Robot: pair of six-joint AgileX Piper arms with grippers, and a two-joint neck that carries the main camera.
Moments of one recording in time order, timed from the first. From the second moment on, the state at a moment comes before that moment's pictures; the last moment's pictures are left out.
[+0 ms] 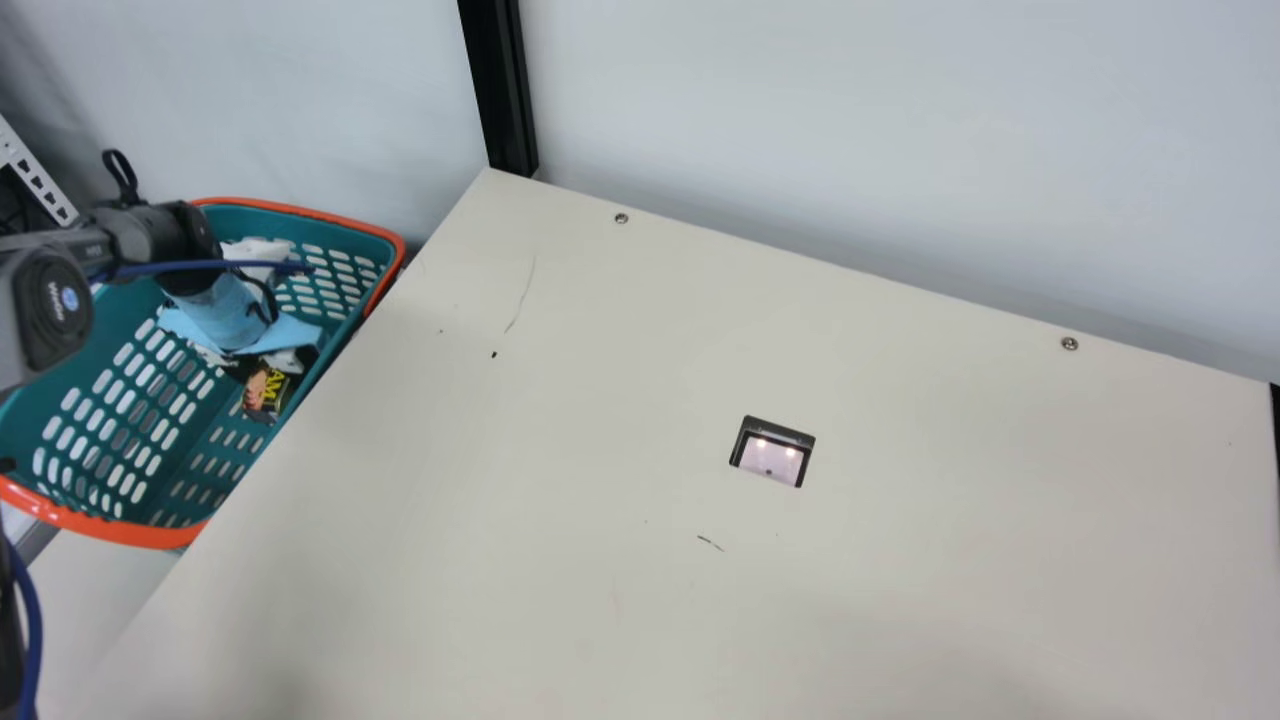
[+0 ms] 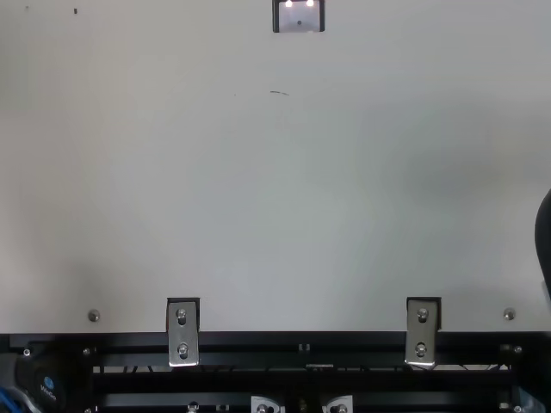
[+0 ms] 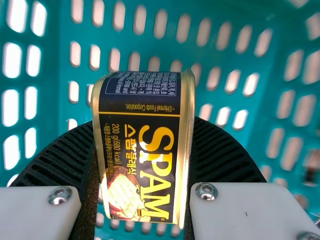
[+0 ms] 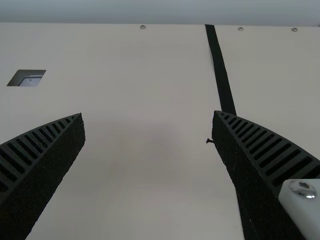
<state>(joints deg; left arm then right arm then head) 29.8 146.0 -100.8 -2.5 43.1 18.1 -4.0 13.5 -20.2 5.0 38.2 -6.5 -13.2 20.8</state>
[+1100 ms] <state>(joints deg) 23.6 104.8 -85.4 6.6 54.3 -11.6 -4.0 13.5 -20.2 5.1 38.2 -6.5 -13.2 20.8</state>
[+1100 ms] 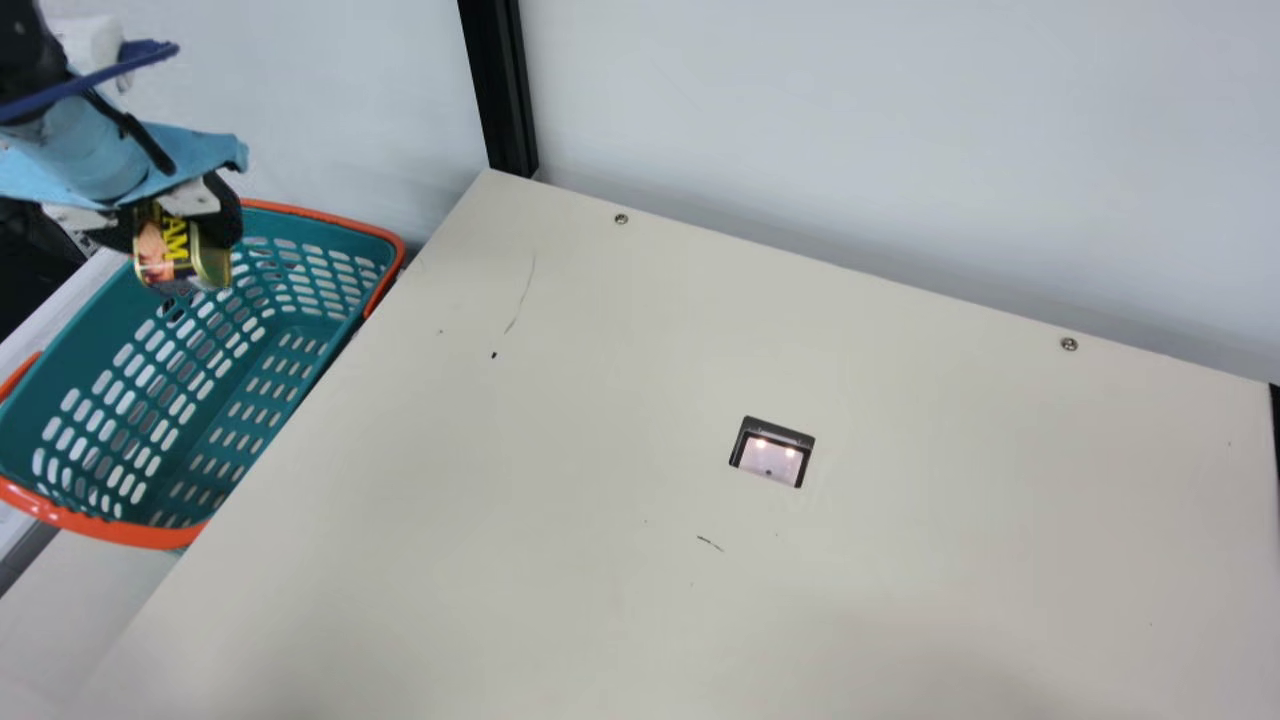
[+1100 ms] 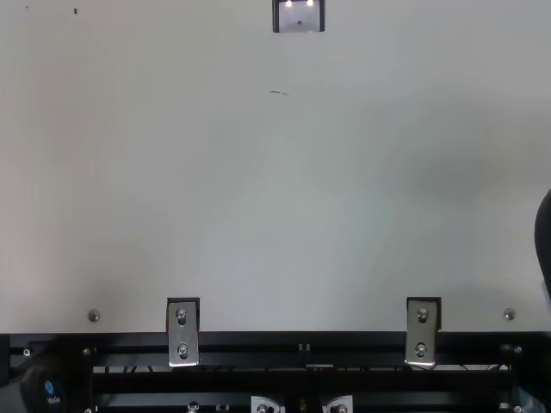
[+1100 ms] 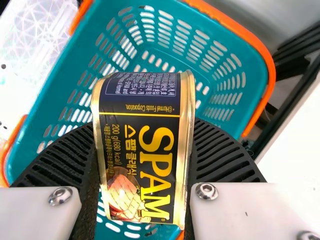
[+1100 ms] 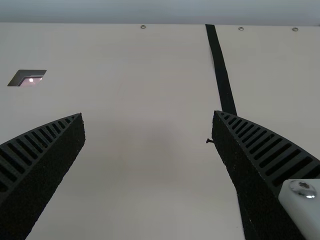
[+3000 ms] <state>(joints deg) 13.4 93.7 -67.9 -34.9 69.9 -9.5 -4.0 13.5 -20.2 5.1 38.2 -6.5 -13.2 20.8</state>
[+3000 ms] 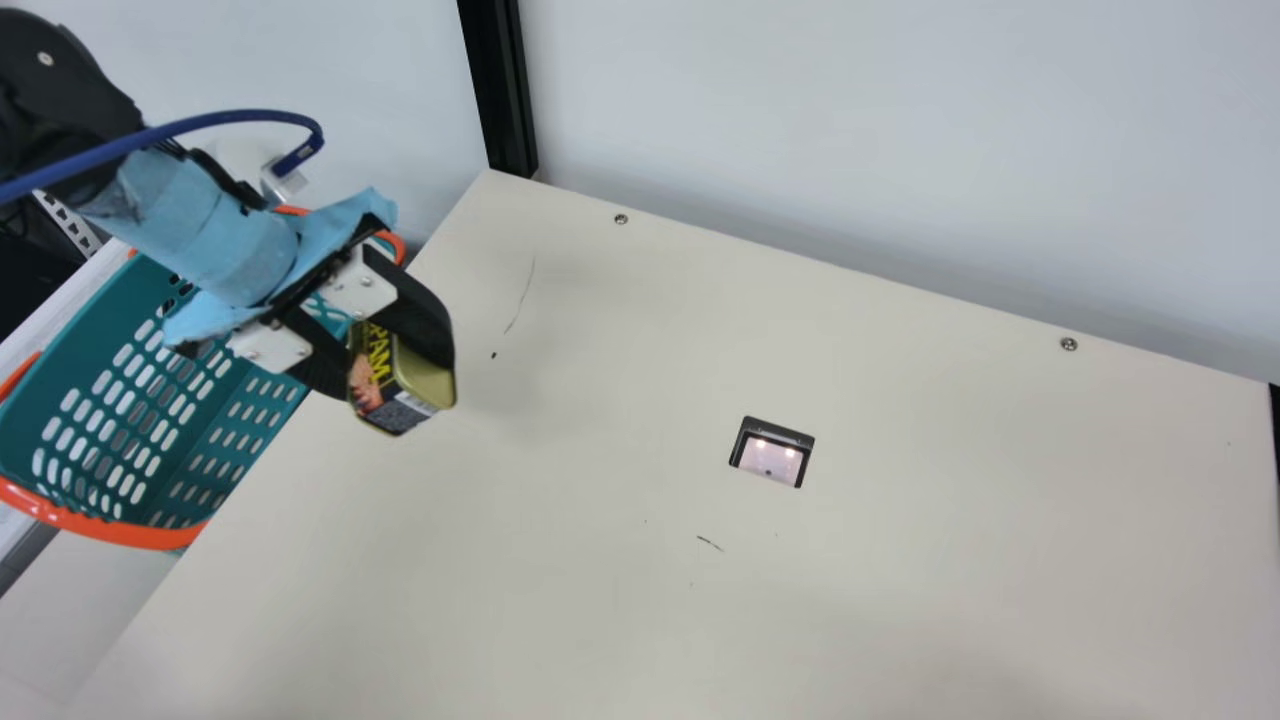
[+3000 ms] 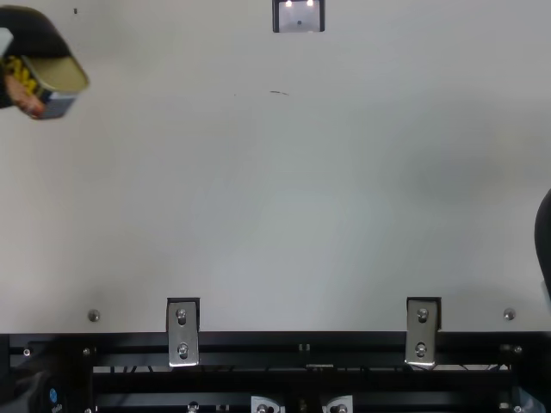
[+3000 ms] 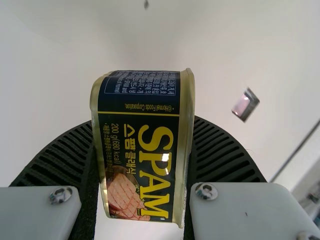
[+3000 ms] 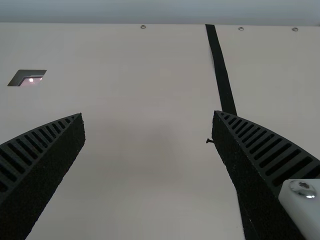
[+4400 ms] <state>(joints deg) 6.6 86.5 -55.1 -55.4 69.8 -17.2 -4.0 13.5 -20.2 5.1 38.2 -6.5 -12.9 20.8</state>
